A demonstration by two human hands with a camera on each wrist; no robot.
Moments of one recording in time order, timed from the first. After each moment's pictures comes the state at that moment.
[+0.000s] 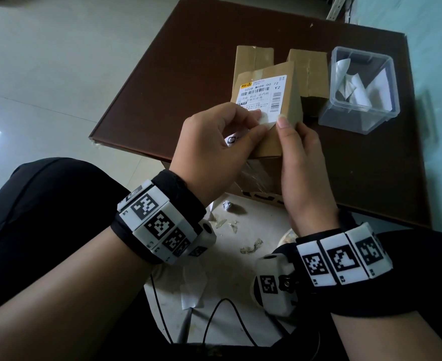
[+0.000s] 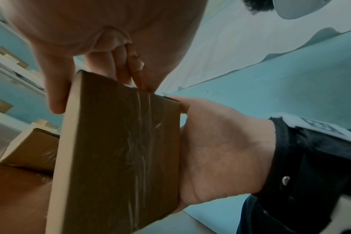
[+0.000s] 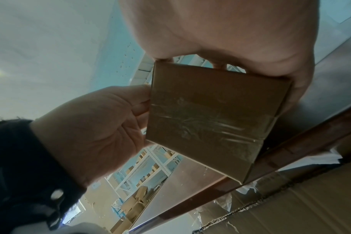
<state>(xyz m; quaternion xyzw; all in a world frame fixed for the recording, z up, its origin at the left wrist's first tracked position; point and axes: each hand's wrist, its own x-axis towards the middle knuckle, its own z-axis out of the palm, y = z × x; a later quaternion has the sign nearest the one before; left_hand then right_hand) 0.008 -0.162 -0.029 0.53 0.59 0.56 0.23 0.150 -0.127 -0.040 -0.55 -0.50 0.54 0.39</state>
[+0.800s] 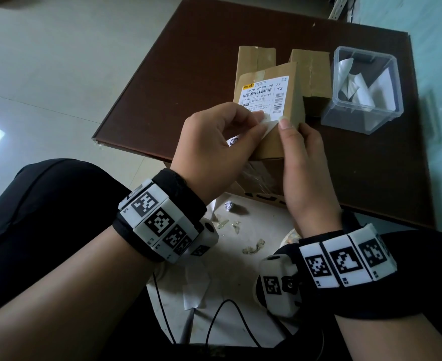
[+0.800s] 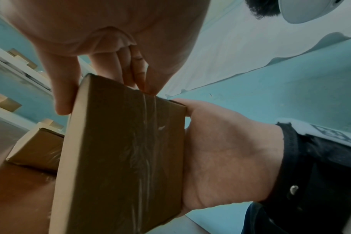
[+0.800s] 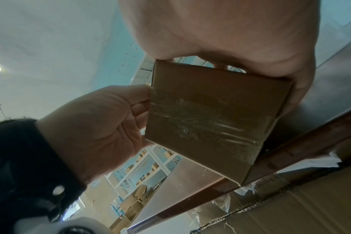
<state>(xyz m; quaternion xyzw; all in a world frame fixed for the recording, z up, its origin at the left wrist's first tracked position) 0.006 -0.163 -0.027 0.53 0.59 0.56 0.24 0.152 -0.129 -0.038 -0.57 -0.52 0.53 0.37</state>
